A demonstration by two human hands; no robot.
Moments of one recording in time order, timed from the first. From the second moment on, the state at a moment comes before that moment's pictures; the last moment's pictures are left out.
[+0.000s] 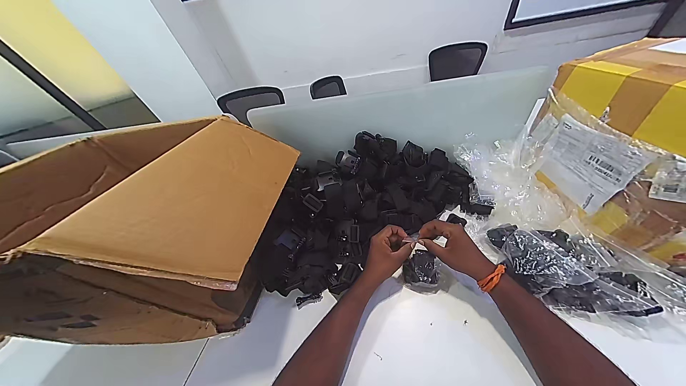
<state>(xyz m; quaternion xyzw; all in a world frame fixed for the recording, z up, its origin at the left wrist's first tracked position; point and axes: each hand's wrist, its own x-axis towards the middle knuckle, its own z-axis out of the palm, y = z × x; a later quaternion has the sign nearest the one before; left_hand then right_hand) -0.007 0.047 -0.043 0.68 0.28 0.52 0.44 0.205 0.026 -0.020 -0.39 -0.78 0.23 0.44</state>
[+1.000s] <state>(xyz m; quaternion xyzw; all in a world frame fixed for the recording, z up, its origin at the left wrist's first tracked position) -0.007 0.044 -0.043 0.70 0.28 0.54 0.39 0.205 0.024 -0.017 -0.42 -0.80 0.18 0.40</state>
